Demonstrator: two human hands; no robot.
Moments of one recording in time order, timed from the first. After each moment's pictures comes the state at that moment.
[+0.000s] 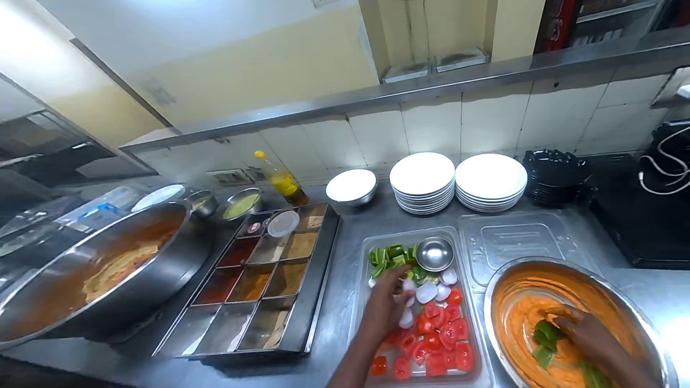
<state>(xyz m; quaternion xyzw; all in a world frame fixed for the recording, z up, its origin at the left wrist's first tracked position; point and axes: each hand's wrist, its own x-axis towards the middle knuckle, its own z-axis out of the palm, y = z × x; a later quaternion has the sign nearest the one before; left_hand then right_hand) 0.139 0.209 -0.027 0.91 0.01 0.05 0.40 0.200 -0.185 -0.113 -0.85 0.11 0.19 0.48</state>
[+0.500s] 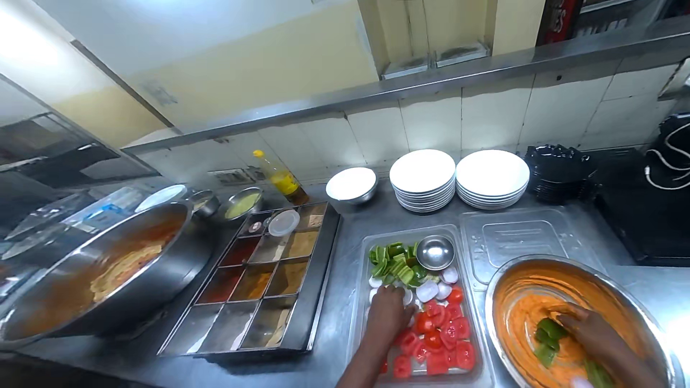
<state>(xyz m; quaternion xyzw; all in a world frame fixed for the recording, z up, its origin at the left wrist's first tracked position) 0.152 0.203 -0.039 0.96 0.13 -0.20 0.13 0.202 -0.186 -0.118 -0.84 0.13 0.20 0.49</state>
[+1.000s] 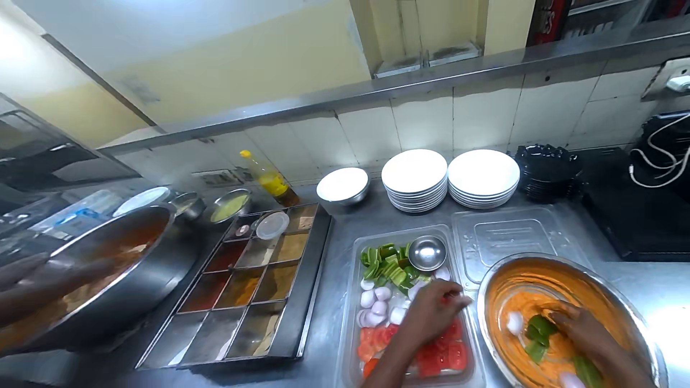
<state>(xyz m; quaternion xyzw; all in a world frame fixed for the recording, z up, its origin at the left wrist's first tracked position) 0.158 0.130 -0.011 0.88 -0.05 -0.10 0.46 0.199 -0.187 -0.113 -0.82 0.14 0.19 0.51</state>
